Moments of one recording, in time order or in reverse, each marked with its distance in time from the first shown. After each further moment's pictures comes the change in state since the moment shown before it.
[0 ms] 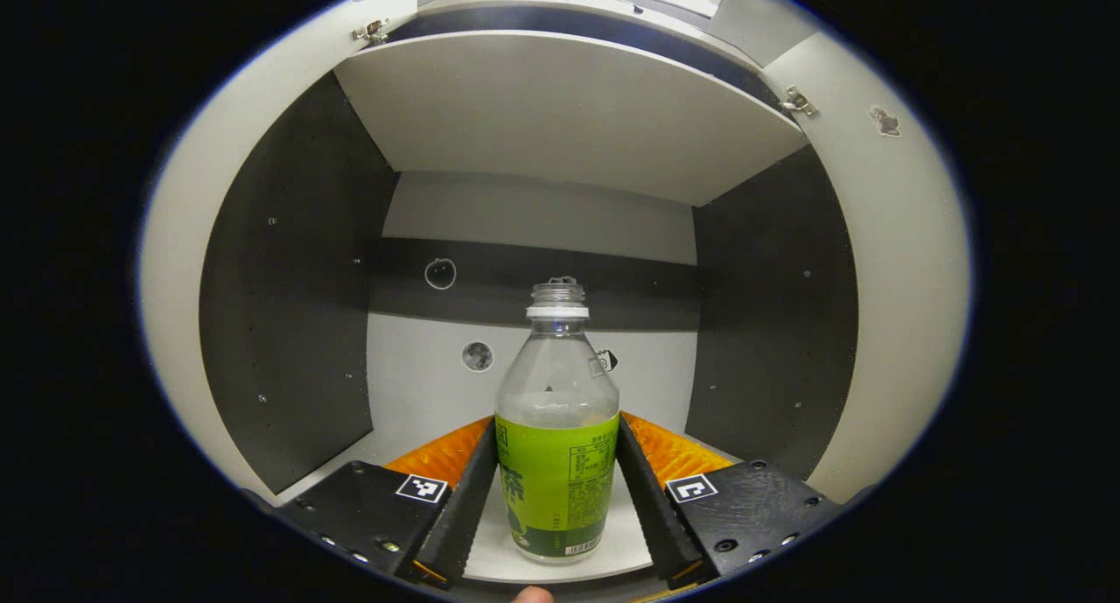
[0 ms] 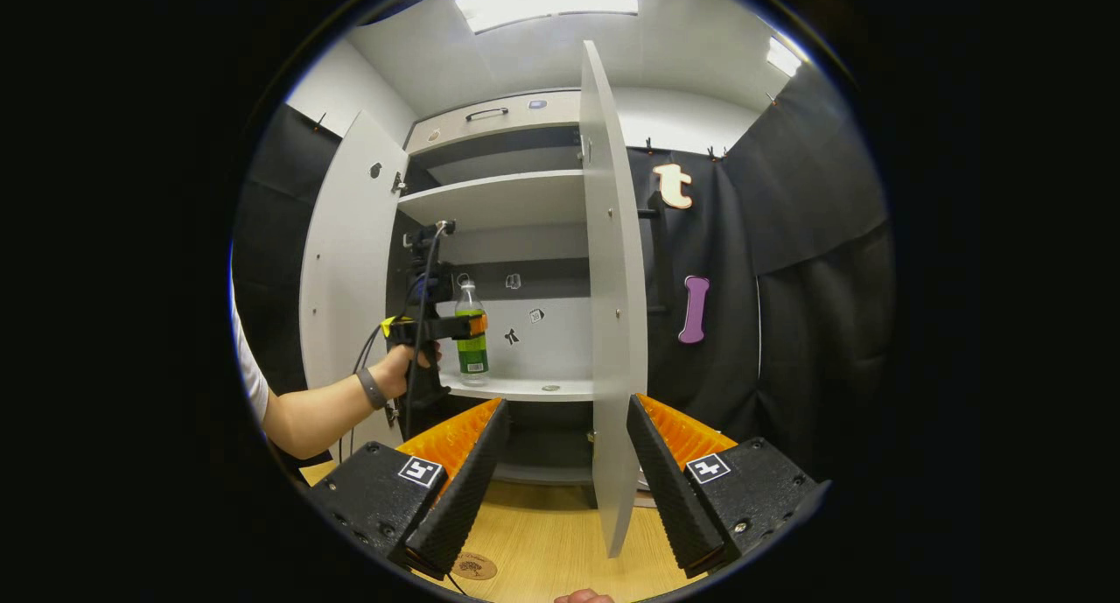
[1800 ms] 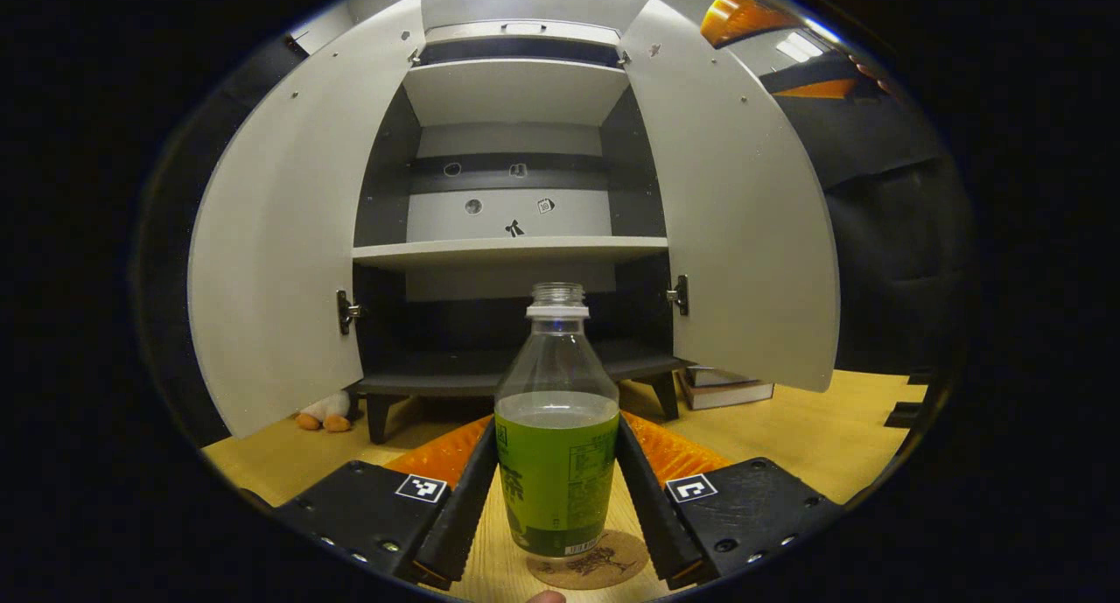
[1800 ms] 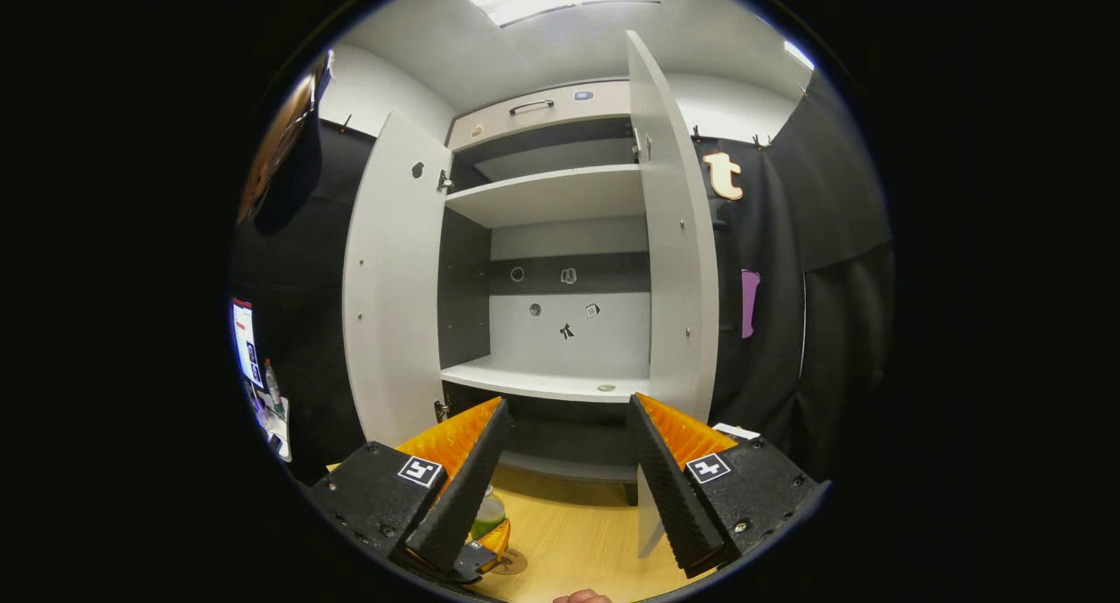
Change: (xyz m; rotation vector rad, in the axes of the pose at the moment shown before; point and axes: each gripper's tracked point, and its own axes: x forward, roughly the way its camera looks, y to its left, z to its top) left arm -0.291 -0.072 -0.276 0.109 0.150 -0.011; right arm 0.006 0.040 0.015 -0.020 0.085 0.195
